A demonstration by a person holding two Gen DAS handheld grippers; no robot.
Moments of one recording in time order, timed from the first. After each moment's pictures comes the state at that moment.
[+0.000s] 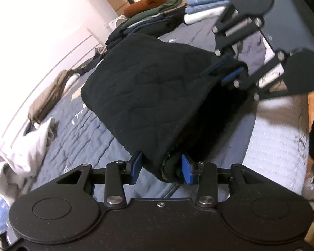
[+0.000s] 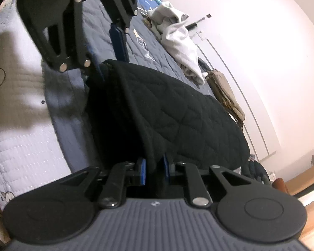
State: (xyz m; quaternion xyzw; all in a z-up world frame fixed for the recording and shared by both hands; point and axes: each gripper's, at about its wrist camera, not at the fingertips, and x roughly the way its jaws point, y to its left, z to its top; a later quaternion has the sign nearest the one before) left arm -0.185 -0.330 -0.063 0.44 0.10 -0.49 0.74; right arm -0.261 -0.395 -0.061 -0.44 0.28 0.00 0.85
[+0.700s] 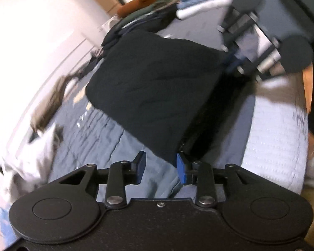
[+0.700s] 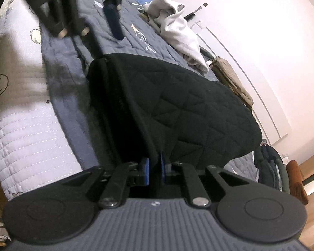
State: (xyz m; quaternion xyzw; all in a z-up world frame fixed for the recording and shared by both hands) left arm -0.187 -0.313 -0.057 0.49 0.07 -0.48 0.72; right arm -0.258 -0.402 -0.061 -0.39 0.30 0.01 0.87
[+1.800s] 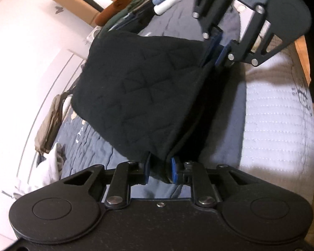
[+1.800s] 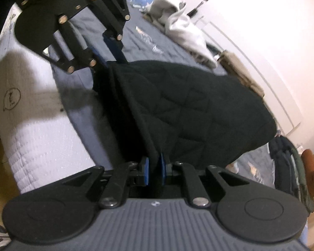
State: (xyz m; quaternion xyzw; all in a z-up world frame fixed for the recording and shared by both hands) left arm -0.192 -0.333 -0.081 0.52 0.05 -0.49 0.70; right arm -0.259 -0.404 -0.060 -0.34 0.33 0.03 0.88
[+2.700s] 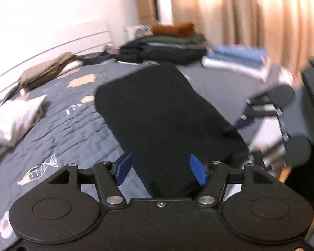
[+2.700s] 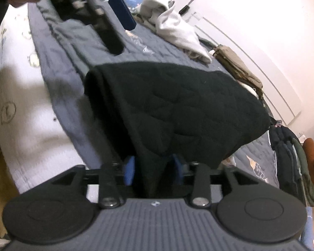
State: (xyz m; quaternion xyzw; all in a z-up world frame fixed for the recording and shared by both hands) left arm -0.130 -0.294 0.003 0.21 0.19 -0.54 0.79; right arm -0.258 -0.416 -0.034 -0.29 0.32 0.02 0.90
